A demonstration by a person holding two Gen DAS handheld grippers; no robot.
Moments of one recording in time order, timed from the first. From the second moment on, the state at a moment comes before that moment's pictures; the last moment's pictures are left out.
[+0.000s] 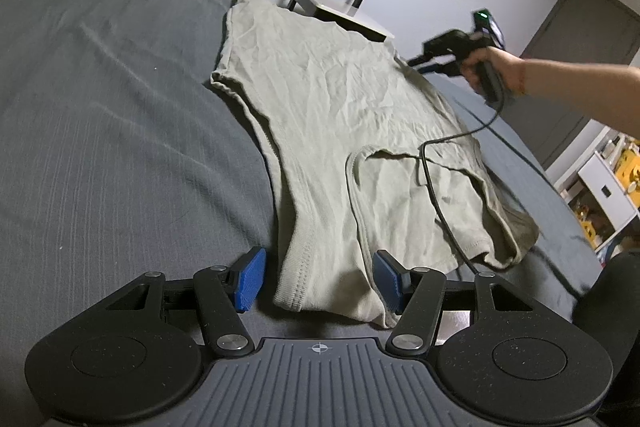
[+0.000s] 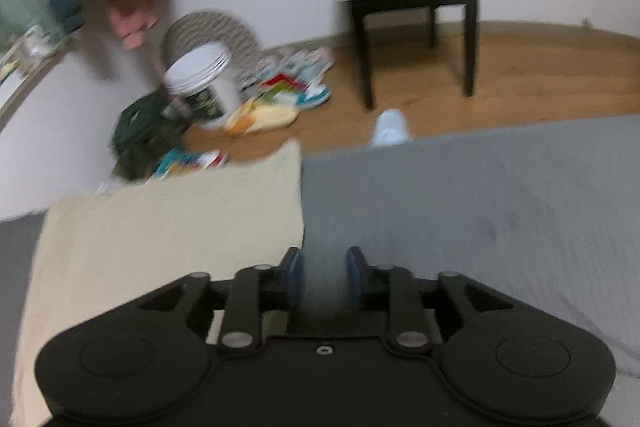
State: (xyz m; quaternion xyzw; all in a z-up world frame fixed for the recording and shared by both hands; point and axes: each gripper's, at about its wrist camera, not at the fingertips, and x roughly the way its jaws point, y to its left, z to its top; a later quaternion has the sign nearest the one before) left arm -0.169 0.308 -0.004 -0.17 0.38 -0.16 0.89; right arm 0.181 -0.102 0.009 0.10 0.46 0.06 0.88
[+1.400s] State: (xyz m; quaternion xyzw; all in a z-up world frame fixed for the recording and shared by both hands) left arm -0.168 0.303 0.001 -0.19 0.40 -0.12 0.89; right arm 0.024 0.034 0.124 -0.01 0.44 0.14 0.89
